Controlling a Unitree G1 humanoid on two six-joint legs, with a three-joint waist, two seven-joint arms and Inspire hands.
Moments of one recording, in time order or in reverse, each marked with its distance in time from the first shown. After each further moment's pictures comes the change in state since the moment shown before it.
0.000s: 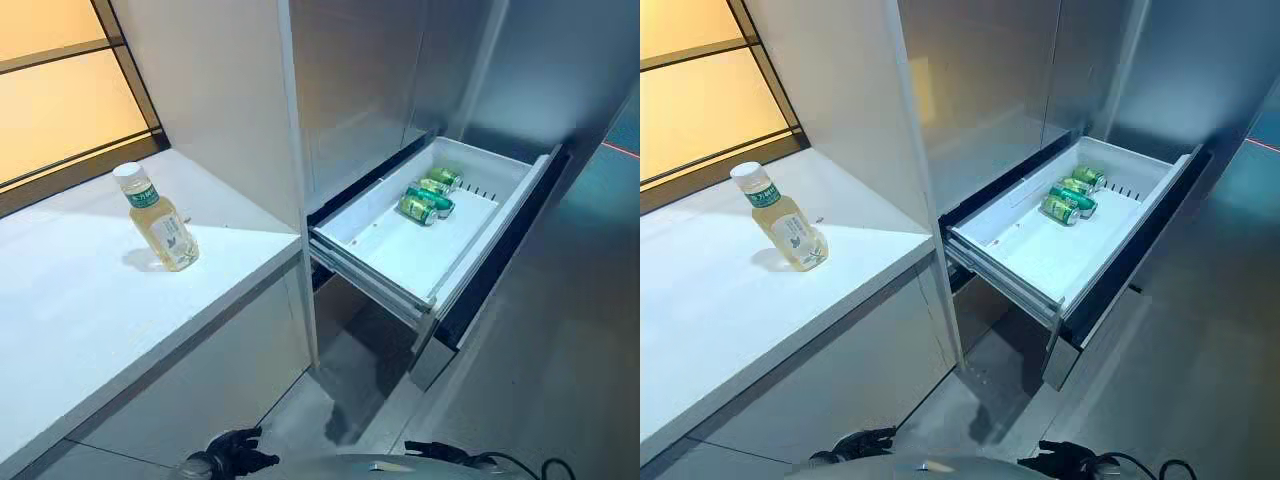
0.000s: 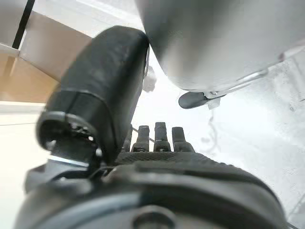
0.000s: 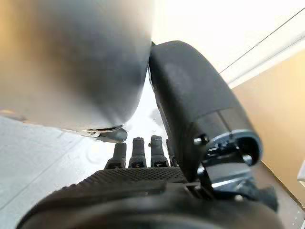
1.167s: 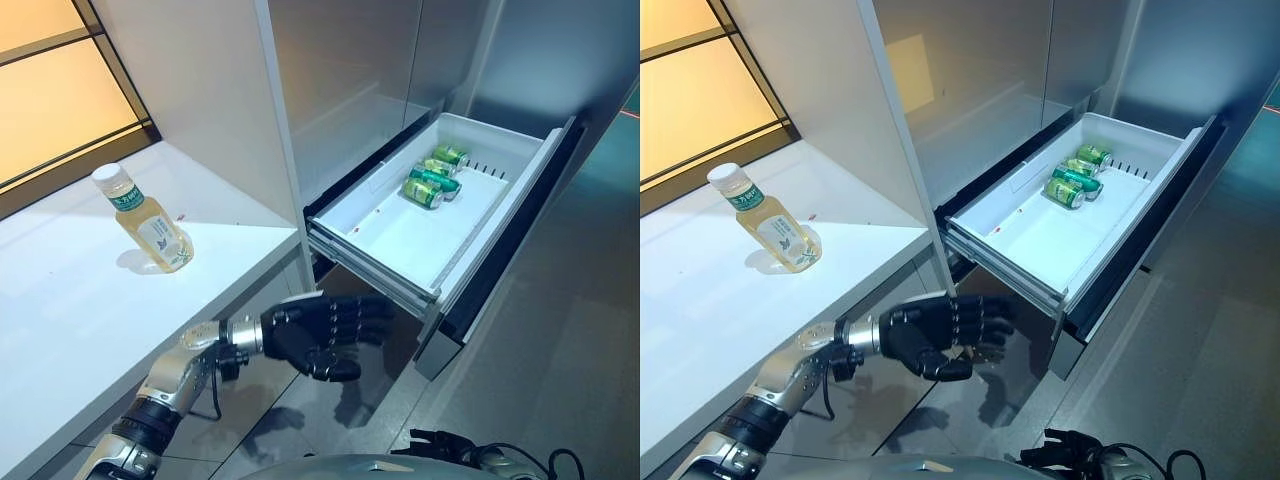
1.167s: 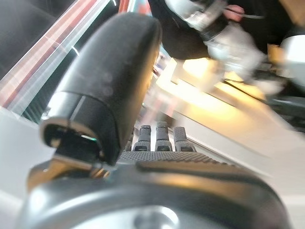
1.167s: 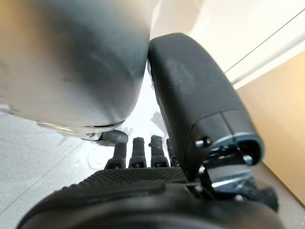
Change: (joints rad) left arm -0.124 0.229 -0.012 -1.268 -0.690 0.307 -0.854; right arm 0.000 -0.038 -0.001 -0.021 0.001 -0.034 0.008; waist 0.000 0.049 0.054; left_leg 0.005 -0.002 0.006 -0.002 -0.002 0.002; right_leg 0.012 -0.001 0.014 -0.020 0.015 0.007
